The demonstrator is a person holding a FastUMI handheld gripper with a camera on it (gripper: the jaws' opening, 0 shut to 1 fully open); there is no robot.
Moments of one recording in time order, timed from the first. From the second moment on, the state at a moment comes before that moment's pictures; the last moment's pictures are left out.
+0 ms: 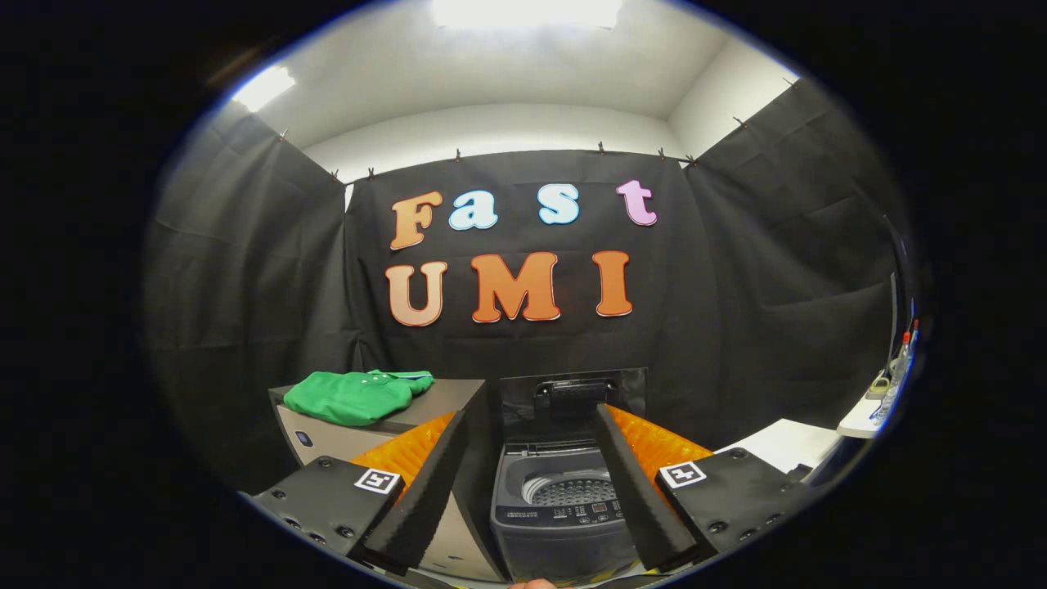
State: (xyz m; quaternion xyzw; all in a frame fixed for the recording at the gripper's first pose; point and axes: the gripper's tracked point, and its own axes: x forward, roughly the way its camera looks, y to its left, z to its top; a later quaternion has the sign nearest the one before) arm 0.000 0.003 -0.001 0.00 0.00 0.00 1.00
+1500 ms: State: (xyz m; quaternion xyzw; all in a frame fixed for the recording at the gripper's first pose) arm 0.070 0.105 0.040 0.05 0.05 0.06 1.00
